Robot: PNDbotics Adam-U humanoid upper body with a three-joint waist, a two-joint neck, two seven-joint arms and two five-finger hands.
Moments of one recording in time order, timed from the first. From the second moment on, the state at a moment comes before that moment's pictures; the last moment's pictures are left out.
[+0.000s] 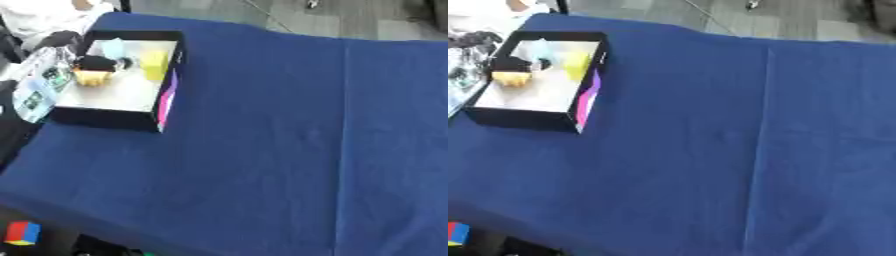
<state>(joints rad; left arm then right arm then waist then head) -0.76 0.88 -0.26 -1.29 -0.55 0.84 -0.27 -0.57 -0.85 0.17 -1.98 0.58 0.42 -0.45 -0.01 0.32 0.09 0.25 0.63</state>
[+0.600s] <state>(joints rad) -0.65 0.84 -0.03 -1.83 -0.06 0.74 0.34 -0.53 -0.83 0.11 -1.98 0.46 0.45 -0.53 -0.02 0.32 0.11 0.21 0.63</state>
